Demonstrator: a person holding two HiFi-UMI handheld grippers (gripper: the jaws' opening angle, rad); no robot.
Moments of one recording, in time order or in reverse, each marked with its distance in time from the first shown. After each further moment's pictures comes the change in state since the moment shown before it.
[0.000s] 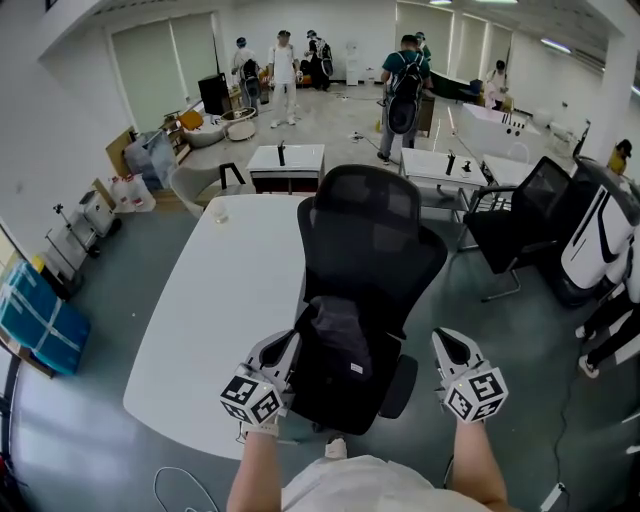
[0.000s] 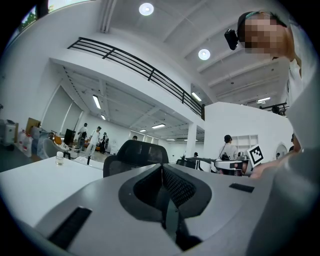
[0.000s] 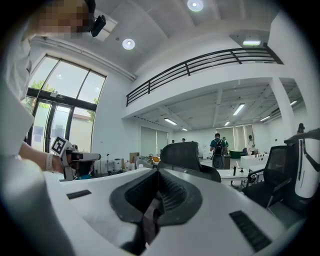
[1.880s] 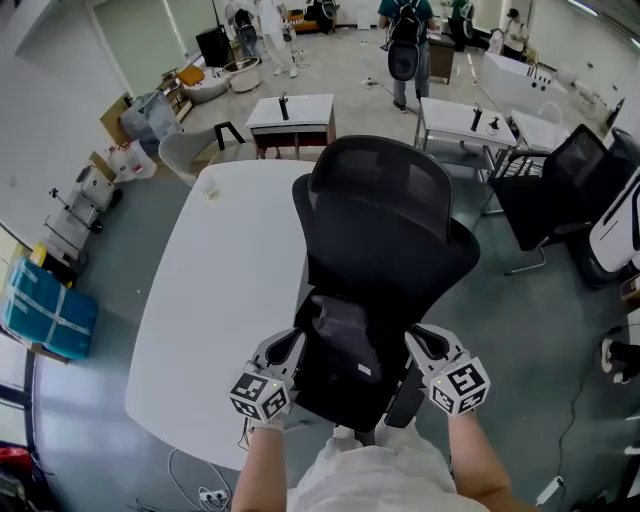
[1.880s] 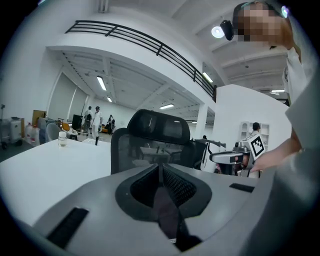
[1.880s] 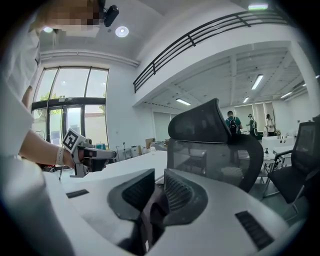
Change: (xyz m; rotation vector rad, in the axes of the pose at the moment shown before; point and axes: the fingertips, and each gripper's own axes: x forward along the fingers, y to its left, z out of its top) left arm 0.092 0.082 -0.091 -0.034 0.232 0.085; right arm 0.144 -0.013 -0.094 0.045 0.191 0.227
